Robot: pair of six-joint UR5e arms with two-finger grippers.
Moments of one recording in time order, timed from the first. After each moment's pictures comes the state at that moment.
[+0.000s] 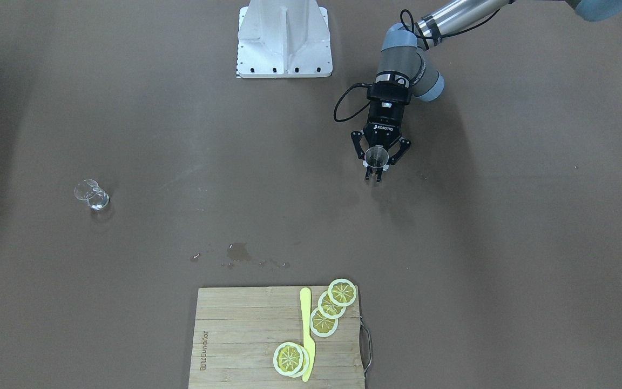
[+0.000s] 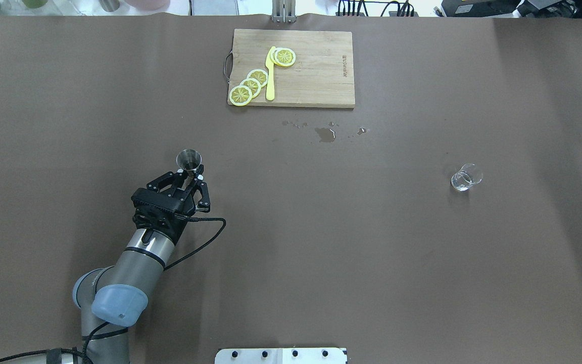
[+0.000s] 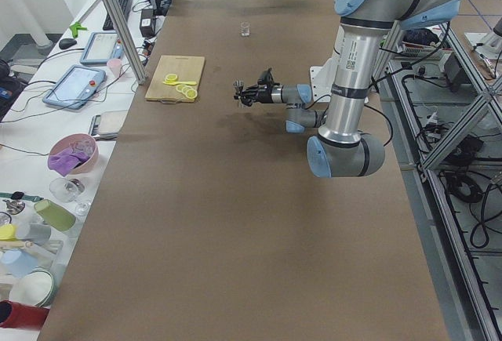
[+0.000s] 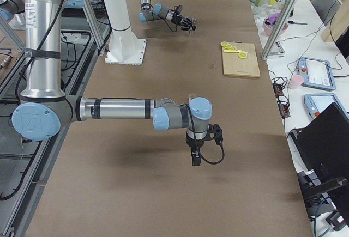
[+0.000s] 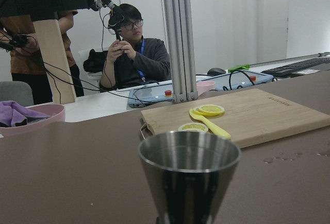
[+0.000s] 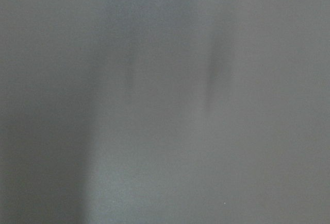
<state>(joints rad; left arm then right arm) -0.22 -1.92 -1.46 -2.85 -0.61 -0.69 1.42 -1.66 1.62 -1.40 2.17 0.03</state>
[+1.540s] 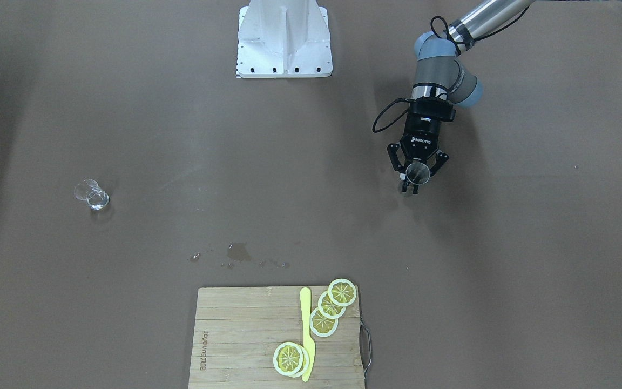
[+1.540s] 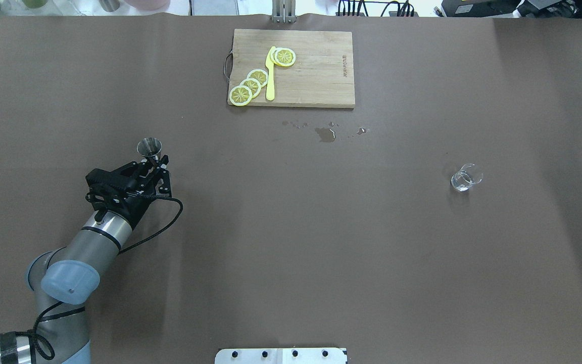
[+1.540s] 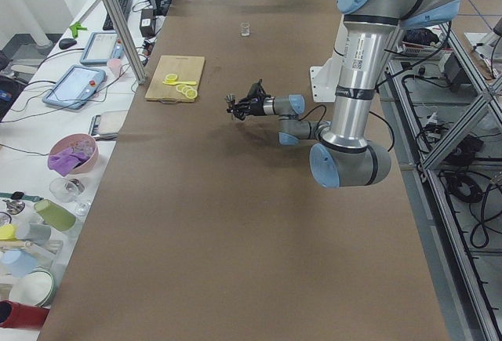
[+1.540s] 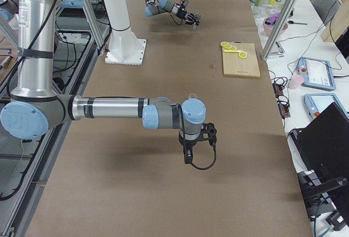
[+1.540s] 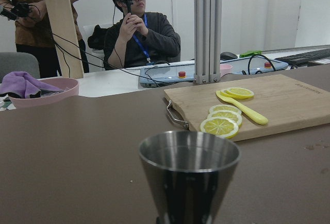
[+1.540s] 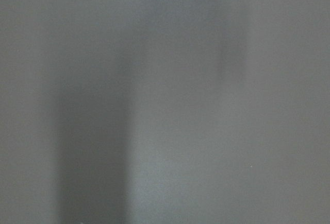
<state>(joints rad) -0.31 -1.77 -1.50 -2.88 -0.75 -0.82 1.49 -1.67 1.72 -1.61 2.31 -0.03</state>
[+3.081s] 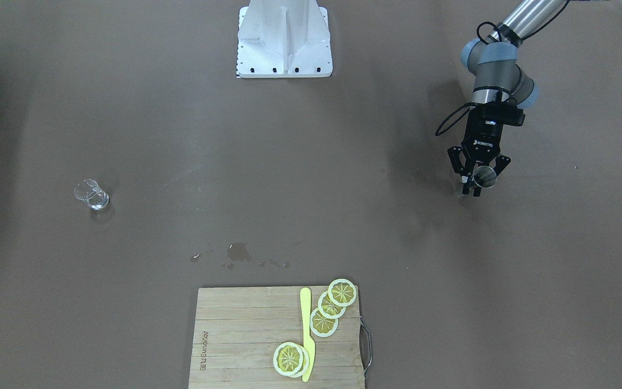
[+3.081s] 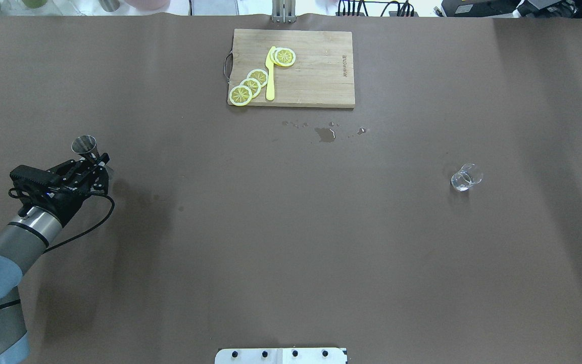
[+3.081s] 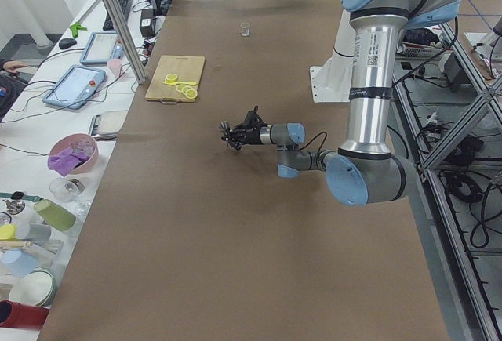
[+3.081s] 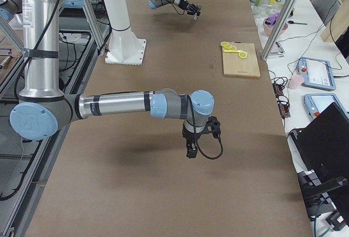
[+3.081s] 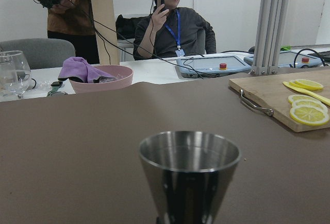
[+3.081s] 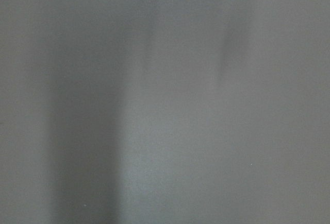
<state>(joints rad) -0.39 -1.61 -1.44 -3.12 -0.85 -0.84 1.48 -1.63 1.74 -1.73 2.28 -0.16</state>
